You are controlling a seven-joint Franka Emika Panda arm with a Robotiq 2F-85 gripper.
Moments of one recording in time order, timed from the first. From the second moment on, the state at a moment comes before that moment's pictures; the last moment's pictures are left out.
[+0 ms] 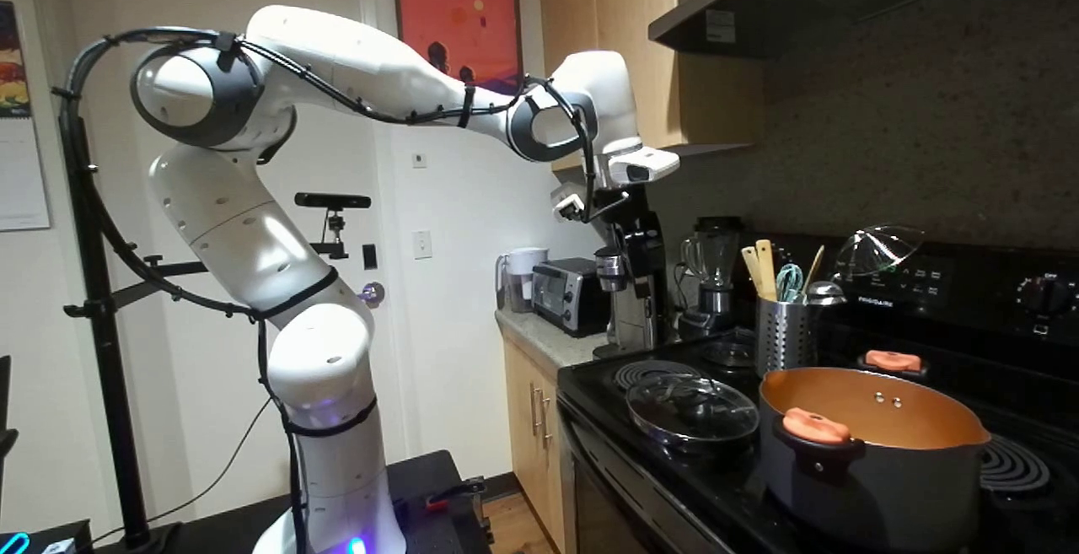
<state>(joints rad) -0.15 -0.50 -0.15 -2.38 0.09 2.10 0.13</state>
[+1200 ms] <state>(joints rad) -0.17 -0.25 -0.18 -2.10 0.19 2.11 0.25</state>
